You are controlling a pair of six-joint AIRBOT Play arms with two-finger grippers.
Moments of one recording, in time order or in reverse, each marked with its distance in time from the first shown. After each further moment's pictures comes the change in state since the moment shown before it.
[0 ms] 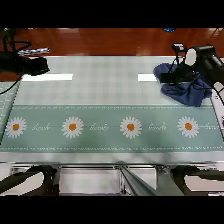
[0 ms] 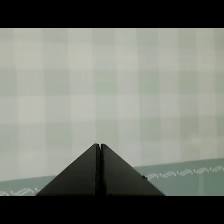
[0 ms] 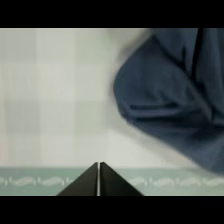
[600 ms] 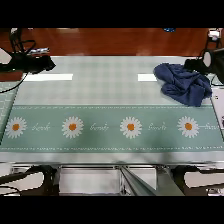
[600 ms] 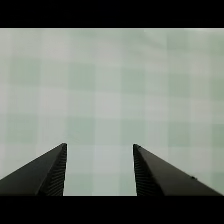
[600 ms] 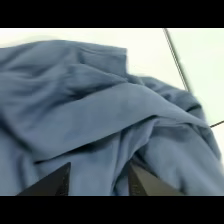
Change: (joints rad) left arm 0.008 -0.156 -0.001 0.012 0.219 0.000; right arm -0.258 -0.108 0.029 -0.241 -0.360 0.248
